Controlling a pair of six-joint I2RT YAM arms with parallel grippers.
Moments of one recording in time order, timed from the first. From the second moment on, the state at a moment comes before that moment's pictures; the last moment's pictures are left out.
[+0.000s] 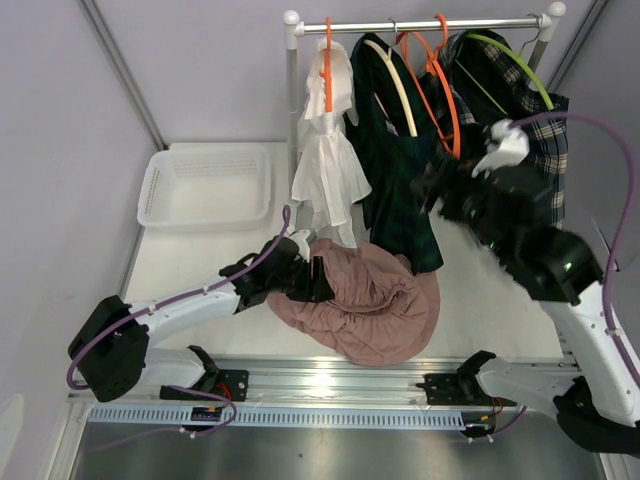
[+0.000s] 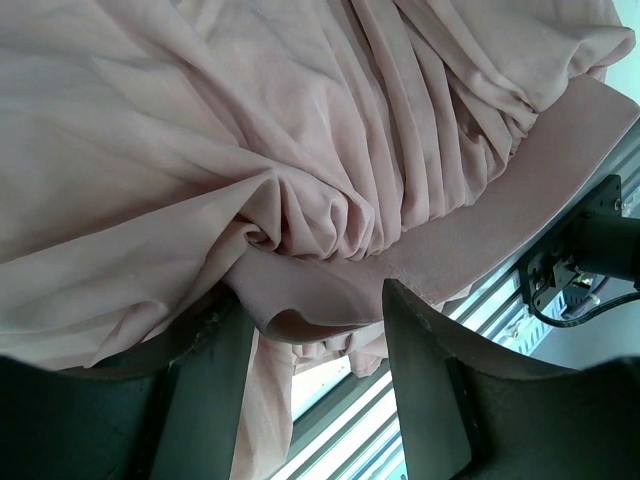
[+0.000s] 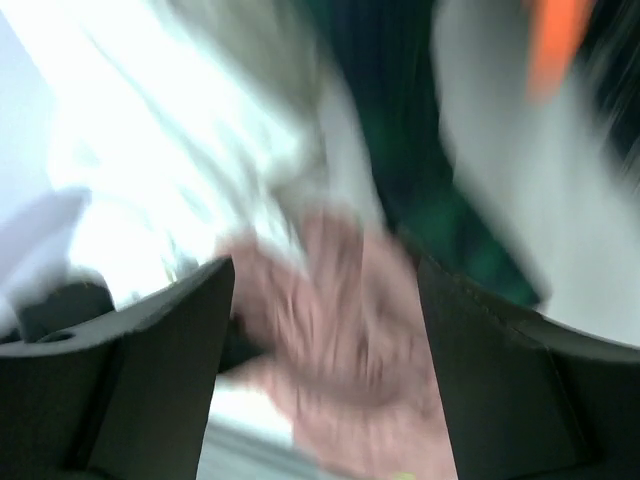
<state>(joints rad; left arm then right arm) -0.77 1.27 0.68 -0.14 0.20 -0.65 0.67 1.01 1.51 -0.80 0.33 0.47</state>
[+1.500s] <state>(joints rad) -0.77 1.31 0.68 -0.11 0.21 -0.65 0.21 1.76 2.22 -0.53 -0.11 0.07</state>
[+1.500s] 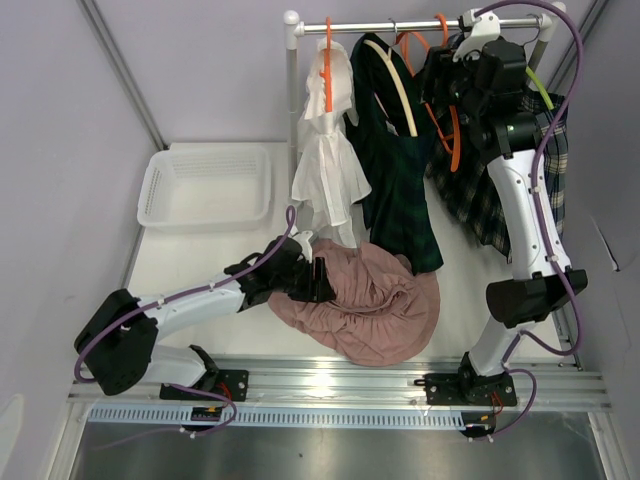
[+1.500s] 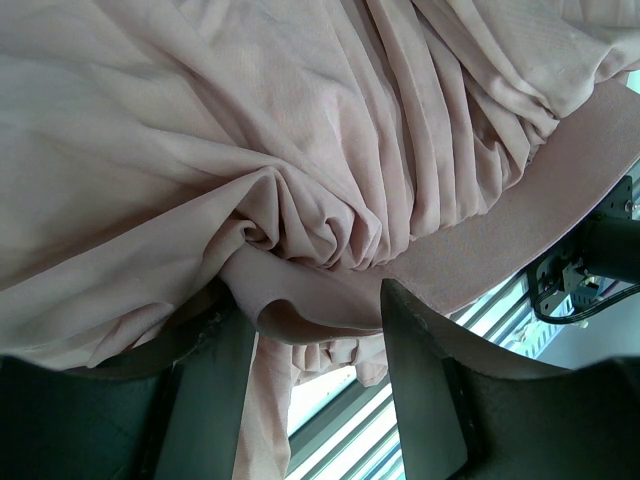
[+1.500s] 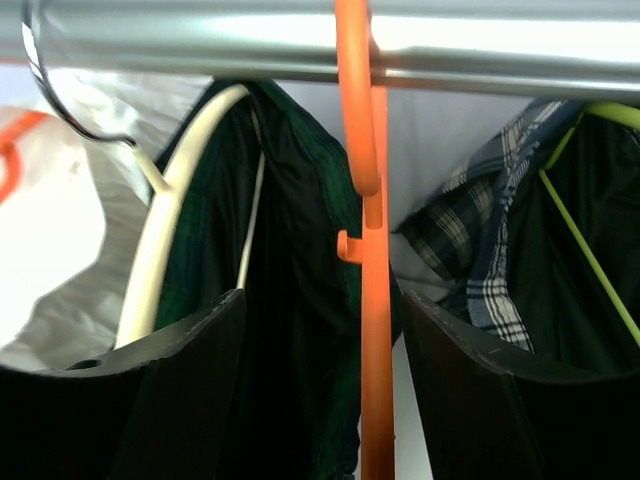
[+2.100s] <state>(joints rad) -0.77 1.31 0.68 -0.11 0.21 -0.65 0.22 1.77 2.21 -0.56 0.00 0.01</state>
